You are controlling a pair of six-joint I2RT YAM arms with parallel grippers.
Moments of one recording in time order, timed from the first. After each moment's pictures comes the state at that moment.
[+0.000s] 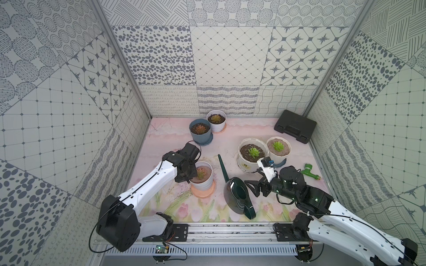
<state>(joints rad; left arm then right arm) -0.42 1.33 1.03 -1.03 -0.16 -0.72 0.85 0.68 0.63 -0.41 -0.04 0.24</state>
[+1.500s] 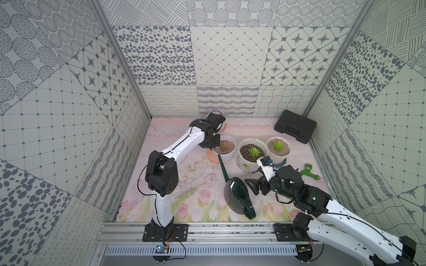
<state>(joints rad) -0.47 1.95 1.79 -1.03 -0.06 -0.44 0.85 0.71 0.63 -0.41 0.04 0.23</state>
